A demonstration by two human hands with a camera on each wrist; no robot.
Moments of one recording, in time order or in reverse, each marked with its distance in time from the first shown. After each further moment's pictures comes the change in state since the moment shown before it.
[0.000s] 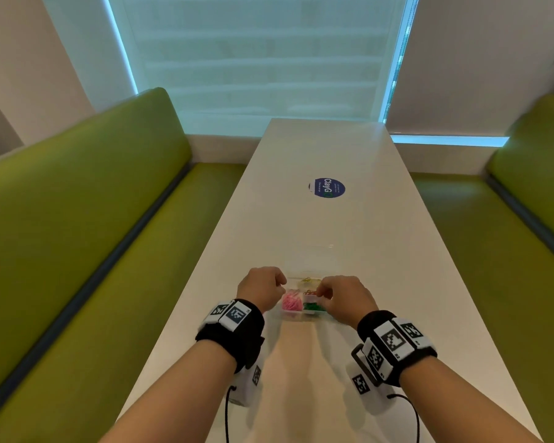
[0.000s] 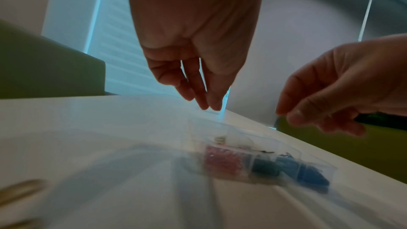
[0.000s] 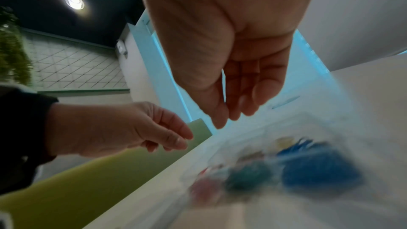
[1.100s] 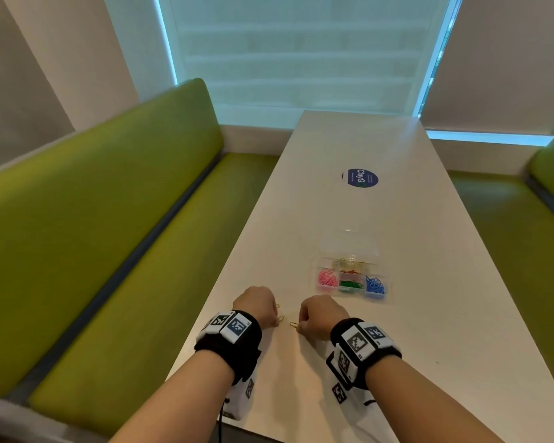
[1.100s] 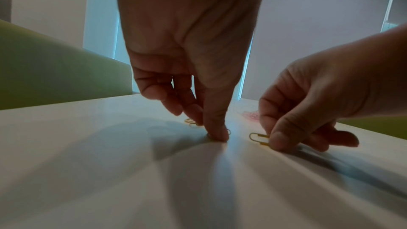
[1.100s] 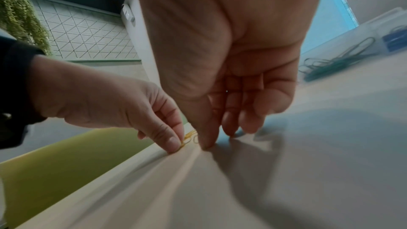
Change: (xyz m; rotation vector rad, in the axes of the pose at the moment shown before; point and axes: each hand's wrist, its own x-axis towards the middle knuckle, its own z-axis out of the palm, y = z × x) left_hand -0.073 -0.074 -0.003 0.212 -0.199 -0.217; right_hand -0.027 -0.072 0.087 -0.092 -0.306 -0.043
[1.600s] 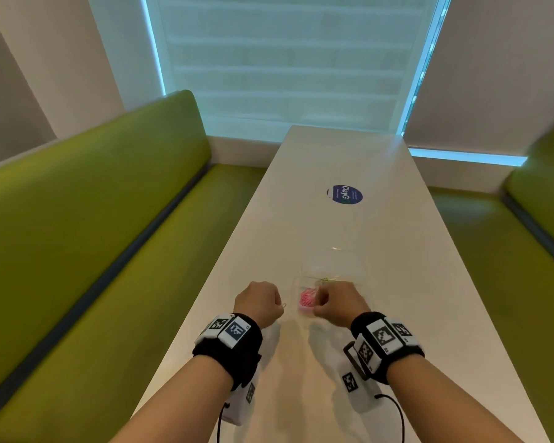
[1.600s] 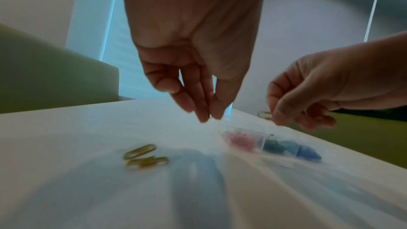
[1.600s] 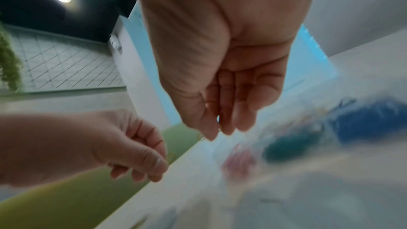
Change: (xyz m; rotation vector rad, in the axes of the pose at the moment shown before) left_hand 0.015 0.044 -0.021 -0.088 0.183 0.122; right_hand 0.005 0.044 -0.066 0.101 0.213 -0.004
